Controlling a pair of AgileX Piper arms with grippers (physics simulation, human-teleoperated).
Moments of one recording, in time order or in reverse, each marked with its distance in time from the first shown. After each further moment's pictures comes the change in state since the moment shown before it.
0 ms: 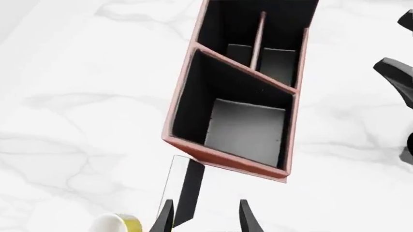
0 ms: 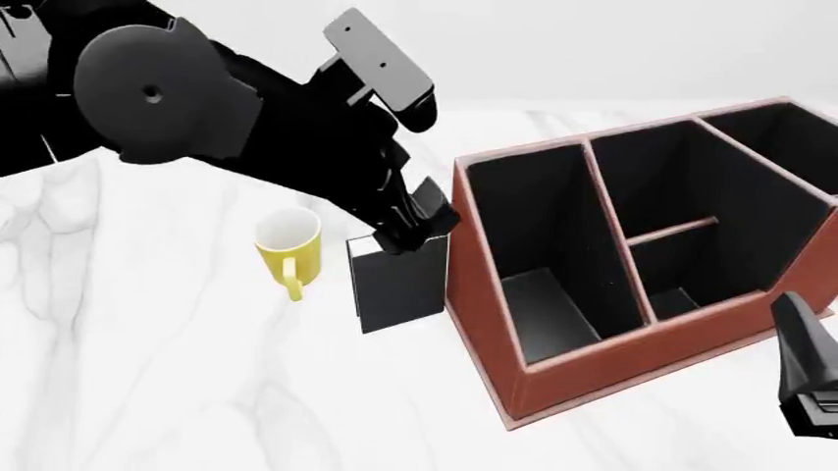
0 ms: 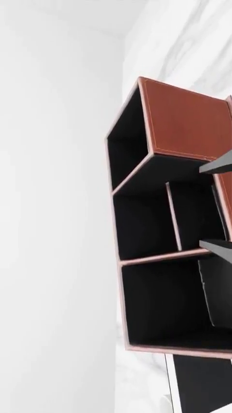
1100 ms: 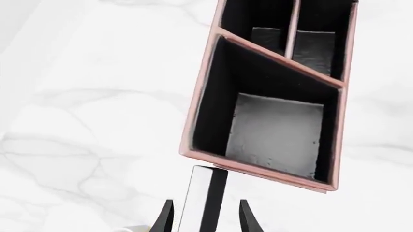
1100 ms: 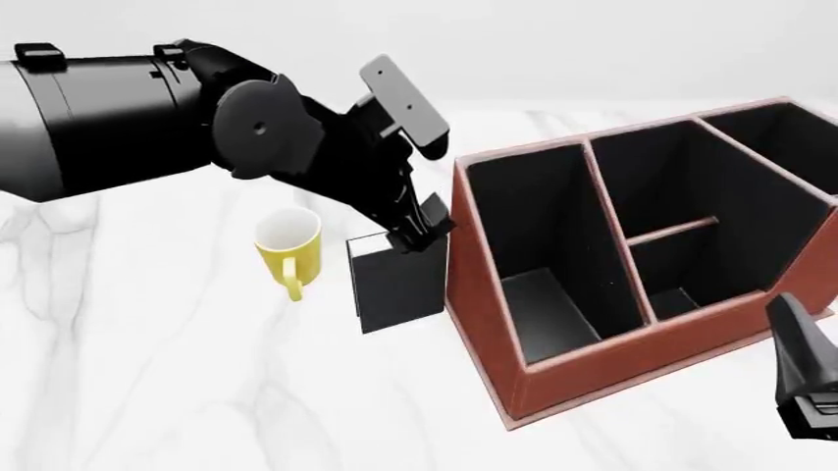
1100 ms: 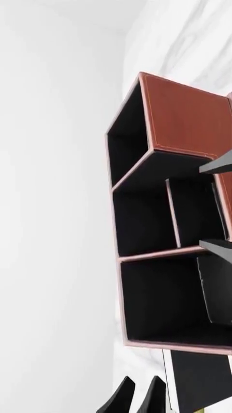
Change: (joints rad) left arm 0.083 0.162 -0.011 -0.104 0.104; right arm 0.017 0.000 0.001 0.003 -0.003
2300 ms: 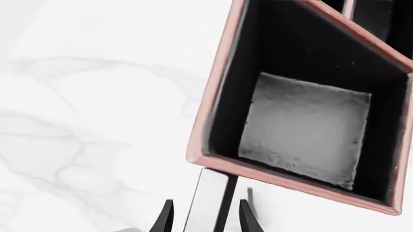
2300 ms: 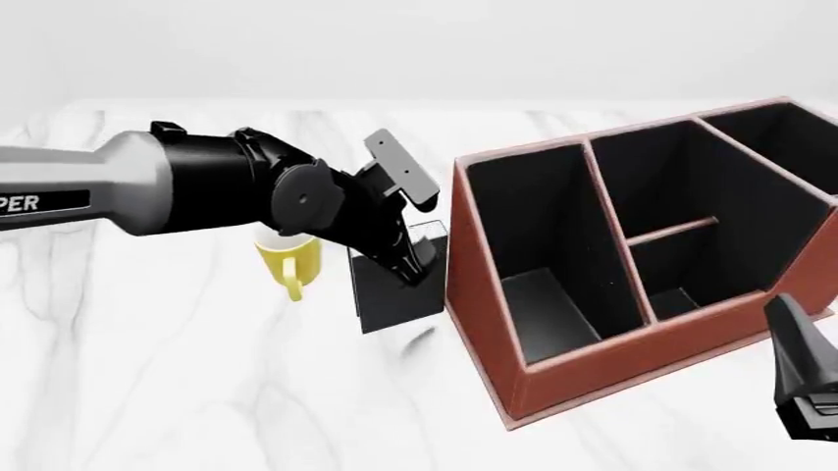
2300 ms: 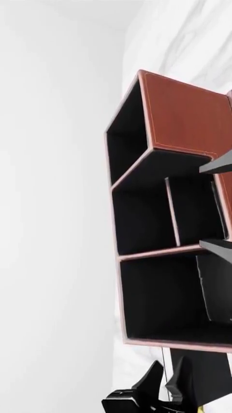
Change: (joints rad) left arm 0.066 0.151 0.105 -0.186 -0.010; right arm 0.006 0.000 0.000 0.003 0.005
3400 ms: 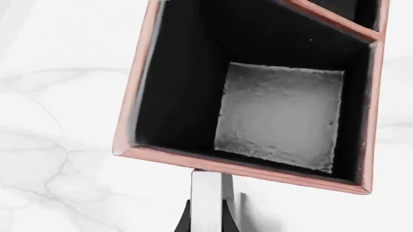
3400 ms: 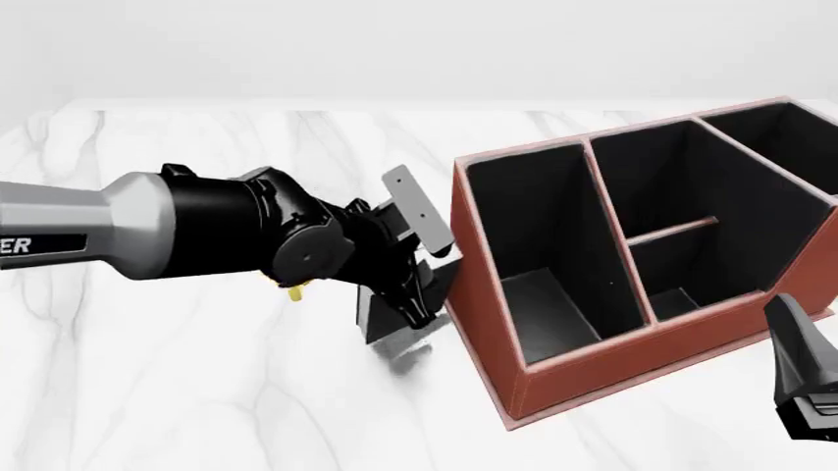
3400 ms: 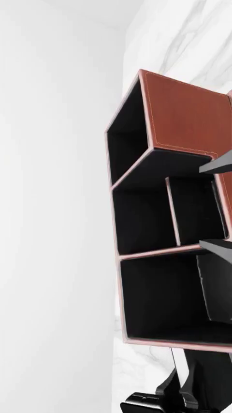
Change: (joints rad) left arm -0.089 -0.024 0.108 -0.079 -0.117; right arm 0.001 0.000 0.000 -0.002 -0.001
